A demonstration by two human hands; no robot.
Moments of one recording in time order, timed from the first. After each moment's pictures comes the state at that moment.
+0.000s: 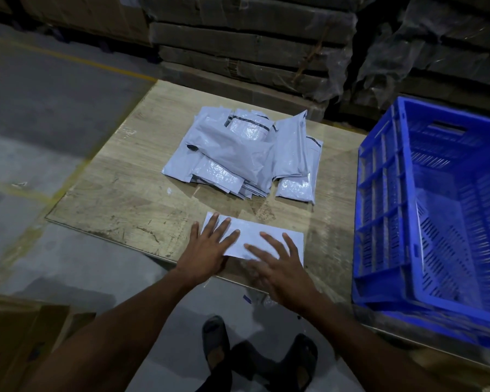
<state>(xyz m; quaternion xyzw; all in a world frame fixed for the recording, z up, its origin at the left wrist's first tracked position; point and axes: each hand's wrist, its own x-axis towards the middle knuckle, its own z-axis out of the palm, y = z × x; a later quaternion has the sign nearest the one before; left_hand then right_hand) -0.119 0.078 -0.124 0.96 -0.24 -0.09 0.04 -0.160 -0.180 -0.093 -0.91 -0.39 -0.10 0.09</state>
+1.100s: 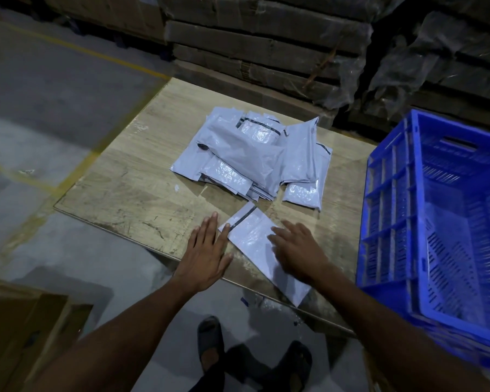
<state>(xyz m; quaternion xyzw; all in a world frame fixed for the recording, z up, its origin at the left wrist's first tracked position) -0.142 0.078 -0.142 0.99 -0.13 -0.06 0.09 -0.100 -0.193 -0.065 -0.95 -0.30 0.07 0.00</state>
